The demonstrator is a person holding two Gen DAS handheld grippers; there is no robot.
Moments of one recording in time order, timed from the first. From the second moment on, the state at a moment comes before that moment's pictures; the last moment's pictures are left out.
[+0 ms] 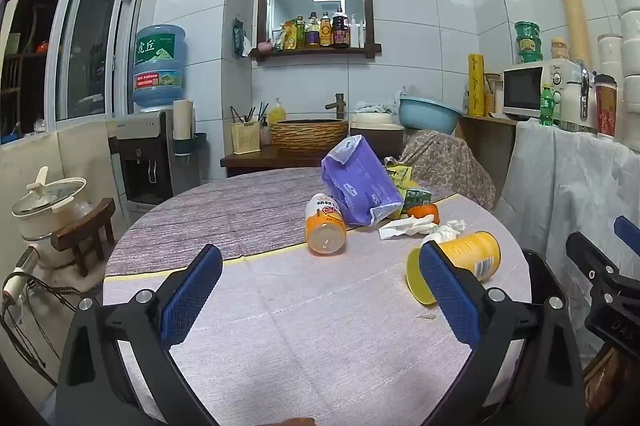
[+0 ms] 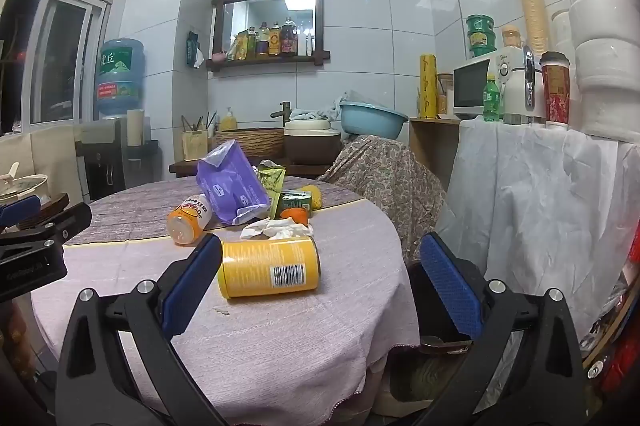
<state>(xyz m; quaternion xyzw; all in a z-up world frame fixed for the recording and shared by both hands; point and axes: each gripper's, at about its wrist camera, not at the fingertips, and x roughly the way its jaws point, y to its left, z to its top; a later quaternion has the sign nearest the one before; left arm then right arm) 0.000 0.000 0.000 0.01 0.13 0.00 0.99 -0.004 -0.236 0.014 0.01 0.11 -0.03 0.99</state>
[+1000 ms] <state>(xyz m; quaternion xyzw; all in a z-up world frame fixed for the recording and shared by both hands) 0.002 0.003 -0.004 0.01 0.14 0.00 0.99 -0.001 -0.237 0.007 0.02 0.11 -0.03 0.99</state>
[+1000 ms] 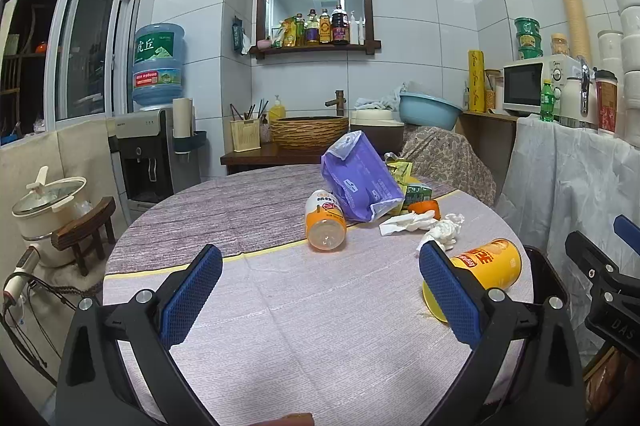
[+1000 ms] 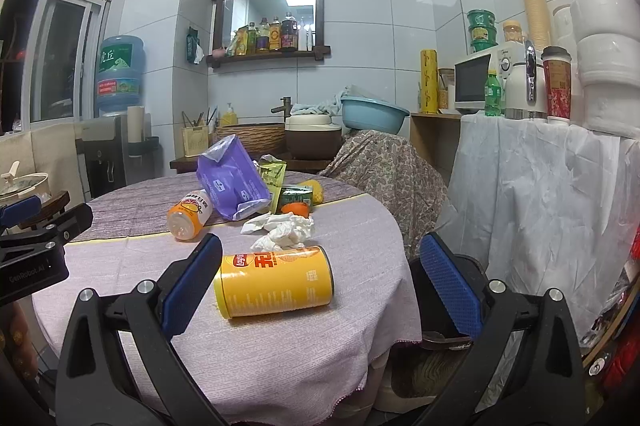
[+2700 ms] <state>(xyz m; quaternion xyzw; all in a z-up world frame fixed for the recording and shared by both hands) 0.003 0.001 -0.018 0.02 0.15 0.00 0.99 0.001 -0.236 0.006 0.01 0.12 -0.02 0.99</state>
